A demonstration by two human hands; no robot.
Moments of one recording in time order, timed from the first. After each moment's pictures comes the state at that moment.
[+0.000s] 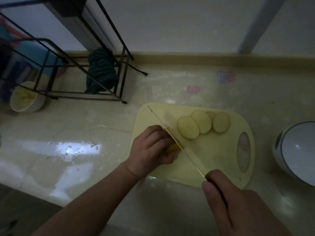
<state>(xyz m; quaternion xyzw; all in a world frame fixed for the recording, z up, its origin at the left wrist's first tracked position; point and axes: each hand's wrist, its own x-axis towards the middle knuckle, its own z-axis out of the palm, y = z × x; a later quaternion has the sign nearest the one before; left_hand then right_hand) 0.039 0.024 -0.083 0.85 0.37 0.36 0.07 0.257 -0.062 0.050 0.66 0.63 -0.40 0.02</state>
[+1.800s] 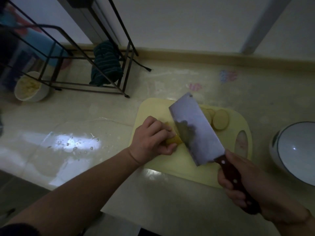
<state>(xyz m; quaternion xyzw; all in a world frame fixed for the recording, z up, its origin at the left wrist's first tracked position) 0.036 0.033 -0.095 0.86 0.36 0.37 0.03 0.301 -0.034 -0.013 0.58 0.22 -0.77 -0.18</state>
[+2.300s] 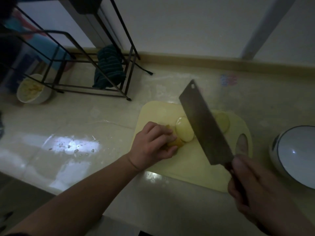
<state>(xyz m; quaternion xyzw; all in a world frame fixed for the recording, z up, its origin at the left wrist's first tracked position) 0.034 0.024 -0.088 0.85 0.37 0.36 0.06 0.290 -0.046 0.036 0.63 0.41 -0.62 -0.22</state>
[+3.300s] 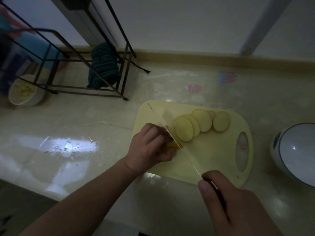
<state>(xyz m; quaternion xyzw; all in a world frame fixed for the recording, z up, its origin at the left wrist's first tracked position) 0.035 0.020 -0.084 0.85 0.39 0.35 0.05 0.251 -0.071 0.043 0.67 0.59 -0.43 -0.11</state>
